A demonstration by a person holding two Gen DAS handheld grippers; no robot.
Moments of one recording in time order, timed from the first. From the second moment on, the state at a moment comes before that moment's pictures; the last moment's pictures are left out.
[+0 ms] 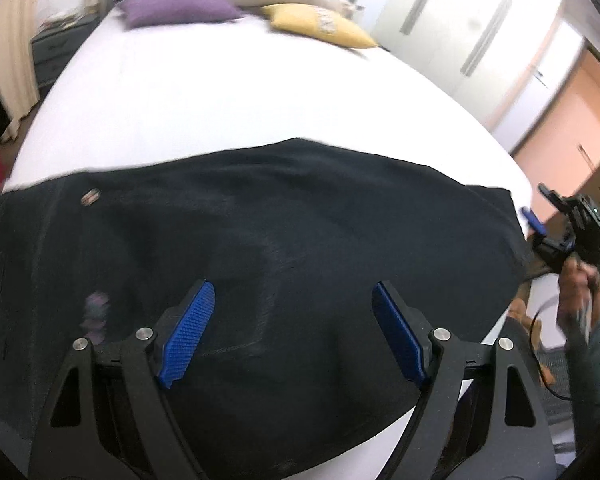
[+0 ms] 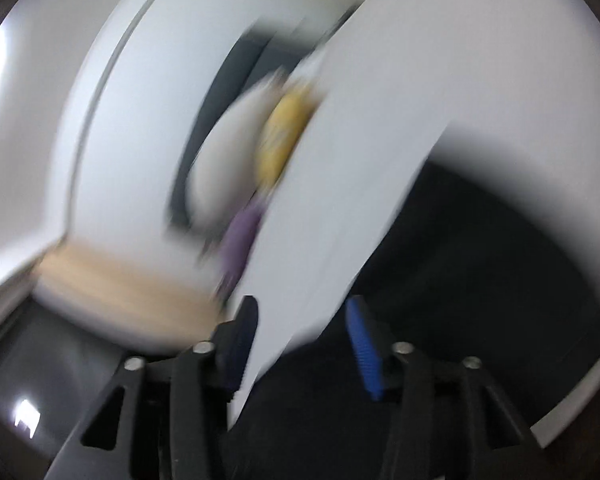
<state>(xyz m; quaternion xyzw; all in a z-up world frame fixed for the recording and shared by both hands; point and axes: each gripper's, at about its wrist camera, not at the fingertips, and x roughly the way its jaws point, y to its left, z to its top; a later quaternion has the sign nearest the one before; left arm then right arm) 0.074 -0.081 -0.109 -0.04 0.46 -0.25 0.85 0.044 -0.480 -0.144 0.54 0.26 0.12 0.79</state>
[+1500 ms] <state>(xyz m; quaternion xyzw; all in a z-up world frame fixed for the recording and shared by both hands) 0.096 -0.108 -0.100 -0.07 0.46 -0.30 0.83 -0.089 -0.548 -0.208 0.63 0.21 -0.12 0.74</state>
